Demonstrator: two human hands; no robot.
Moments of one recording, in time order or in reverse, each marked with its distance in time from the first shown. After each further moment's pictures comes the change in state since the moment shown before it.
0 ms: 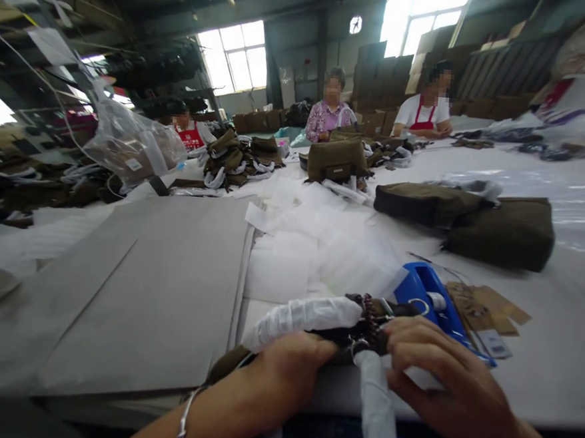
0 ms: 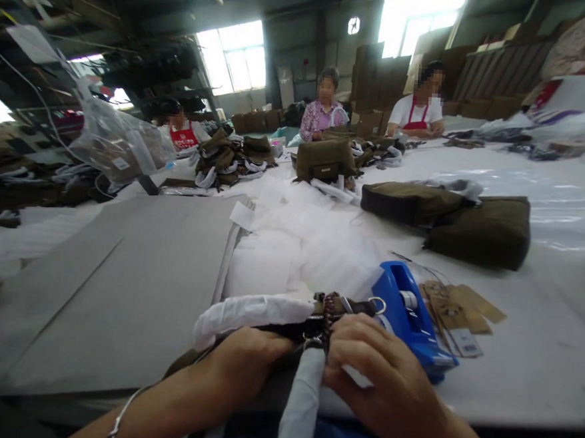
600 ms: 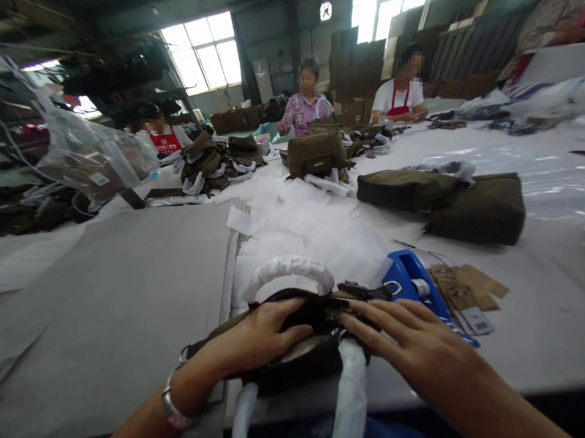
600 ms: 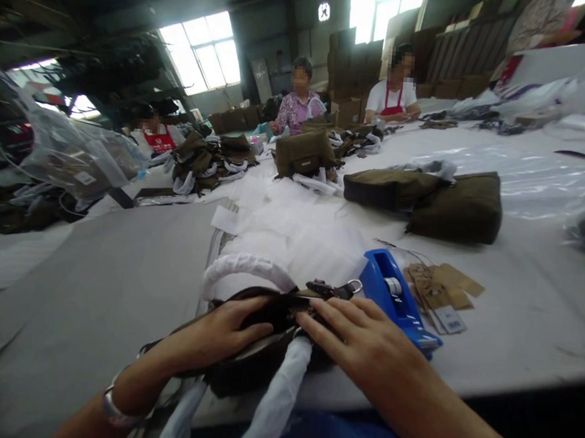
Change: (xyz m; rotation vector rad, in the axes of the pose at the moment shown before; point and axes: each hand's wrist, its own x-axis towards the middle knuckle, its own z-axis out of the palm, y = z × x) left_hand 0.032 -0.026 -0.042 -0.009 -0.048 -0.072; right_hand -0.010 0.018 -0.011 -0.526 -0.302 -0.049
